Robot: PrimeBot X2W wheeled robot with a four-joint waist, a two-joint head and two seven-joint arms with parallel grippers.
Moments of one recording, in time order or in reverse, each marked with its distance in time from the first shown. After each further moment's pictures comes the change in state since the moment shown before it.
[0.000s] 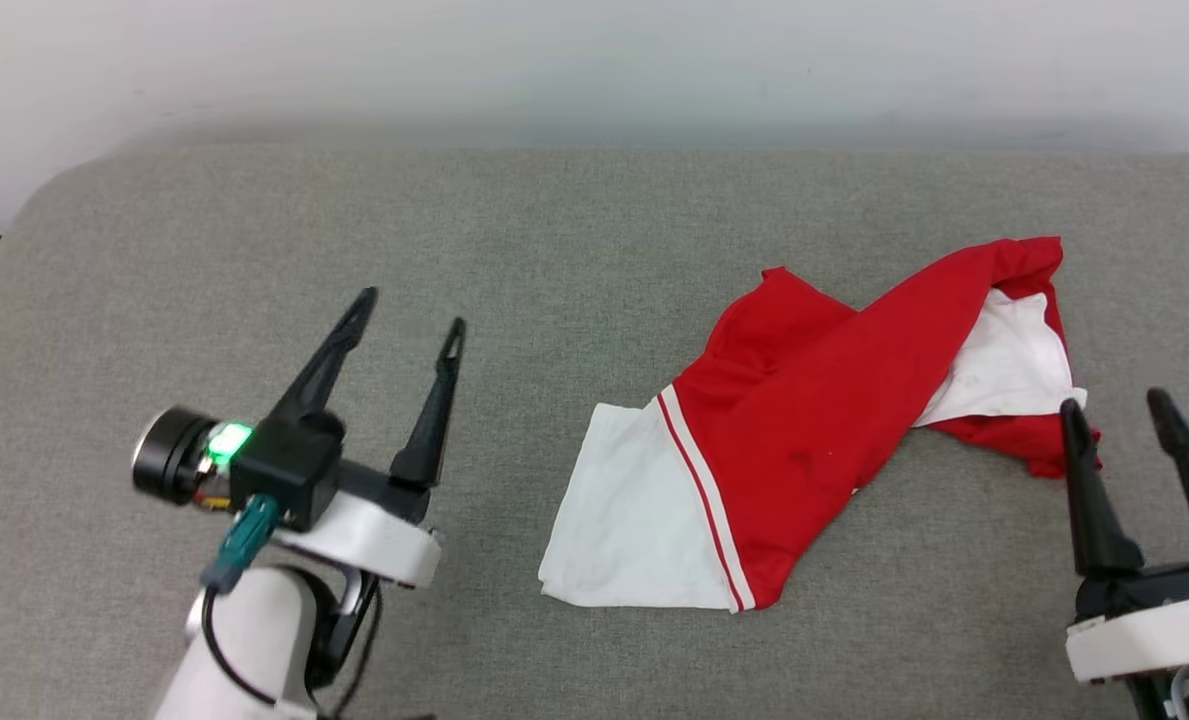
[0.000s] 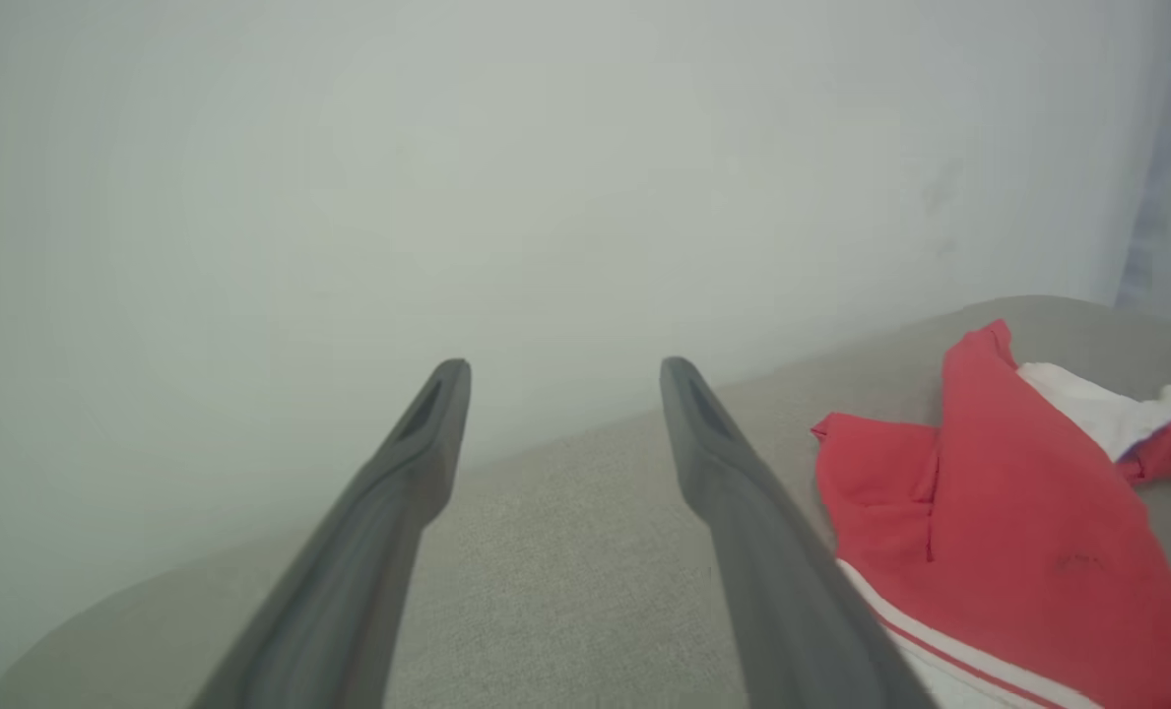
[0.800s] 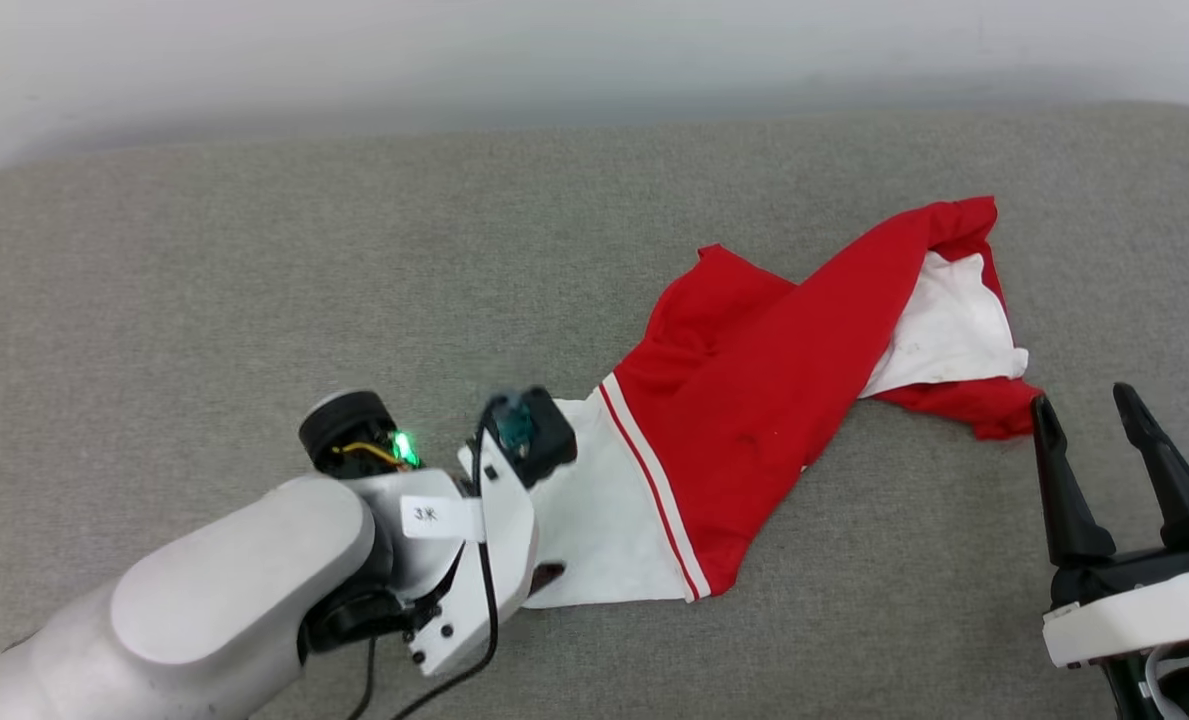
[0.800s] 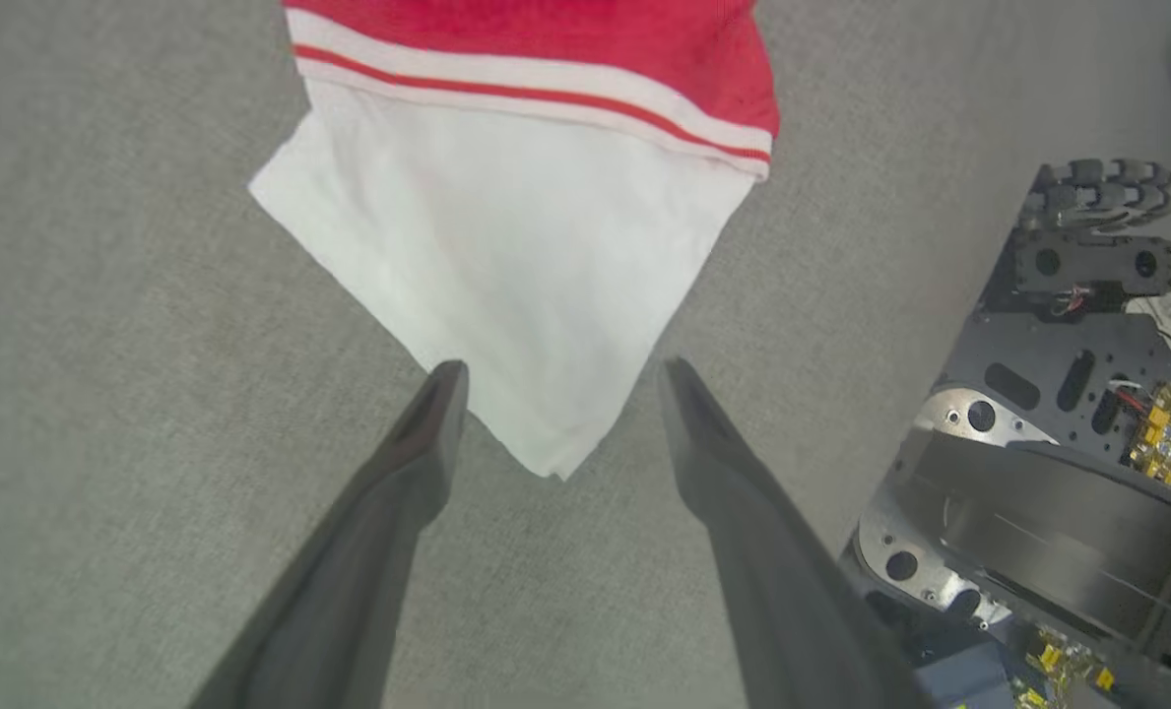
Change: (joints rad) left arm -0.573 0.473 -0.961 -0.044 -0.818 -0.014 0.929; right arm -0.034 -0.011 0.052 0.070 0.025 0.000 -0.016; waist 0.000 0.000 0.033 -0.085
